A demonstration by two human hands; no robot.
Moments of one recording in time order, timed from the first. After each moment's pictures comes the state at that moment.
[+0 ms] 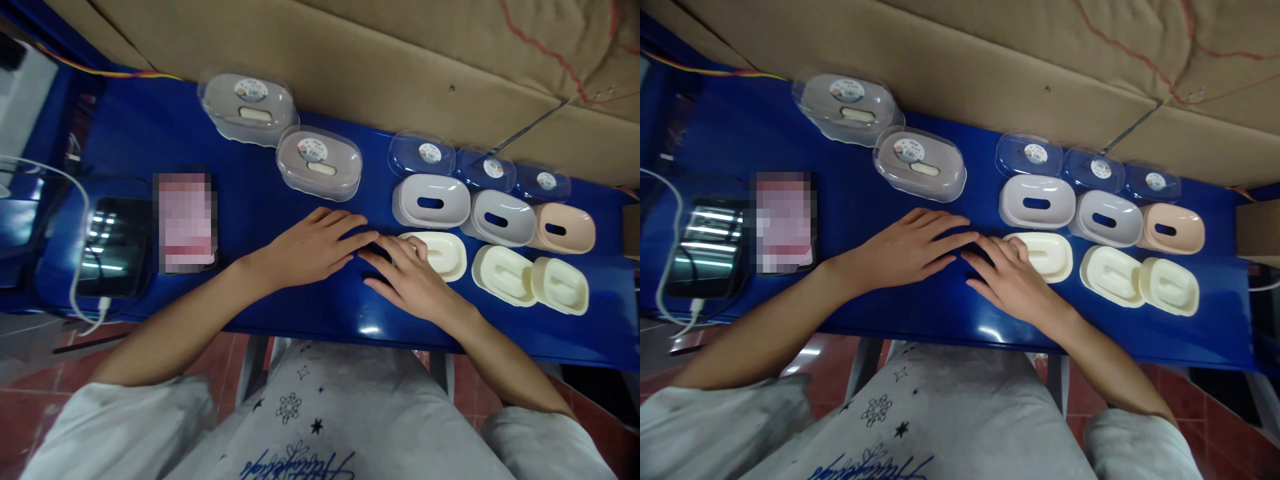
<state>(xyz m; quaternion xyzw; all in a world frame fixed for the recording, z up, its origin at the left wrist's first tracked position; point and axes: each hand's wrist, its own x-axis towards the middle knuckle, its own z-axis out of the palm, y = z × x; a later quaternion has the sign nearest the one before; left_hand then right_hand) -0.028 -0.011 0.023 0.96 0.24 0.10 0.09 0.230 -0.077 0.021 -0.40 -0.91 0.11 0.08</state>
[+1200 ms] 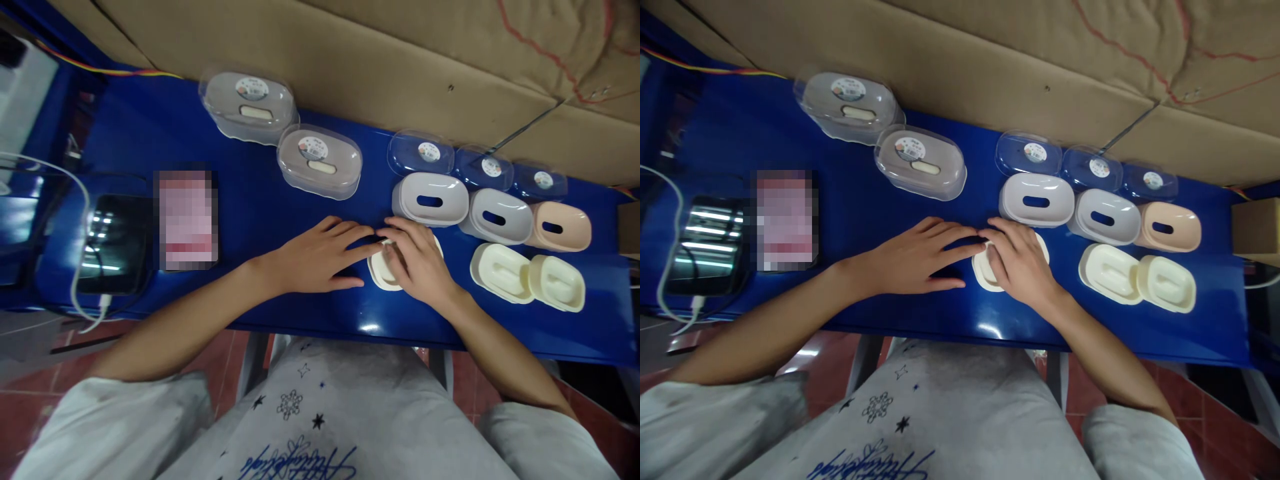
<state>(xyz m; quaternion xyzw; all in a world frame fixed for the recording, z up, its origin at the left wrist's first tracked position) -0.024 -0.020 0.016 0.97 0.20 0.09 0.13 0.241 -0.064 0.008 -0.47 -0.85 0.13 0.20</state>
